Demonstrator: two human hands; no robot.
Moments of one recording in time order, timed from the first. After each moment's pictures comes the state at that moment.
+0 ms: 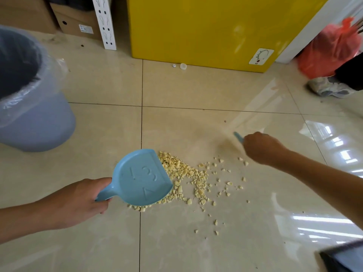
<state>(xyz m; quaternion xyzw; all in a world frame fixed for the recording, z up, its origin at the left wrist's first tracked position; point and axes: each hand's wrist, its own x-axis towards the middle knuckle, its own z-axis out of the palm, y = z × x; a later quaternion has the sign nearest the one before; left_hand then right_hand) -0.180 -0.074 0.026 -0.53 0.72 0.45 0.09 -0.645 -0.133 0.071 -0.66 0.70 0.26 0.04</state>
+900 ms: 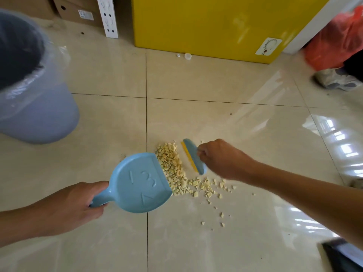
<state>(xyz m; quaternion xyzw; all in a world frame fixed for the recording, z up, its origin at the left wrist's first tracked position) -0.143 -0.057 -0.001 -0.52 0.73 0.44 0.08 -0.512 -0.103 0.072 -0.74 0.62 0.16 0.22</state>
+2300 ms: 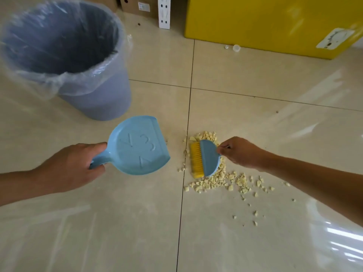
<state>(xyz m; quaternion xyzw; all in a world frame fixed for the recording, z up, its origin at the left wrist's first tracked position) -0.057 -0.051 0.027 -0.61 0.75 0.26 0.00 -0.488 -0.123 0.007 -0.68 0.62 0.06 0.39</state>
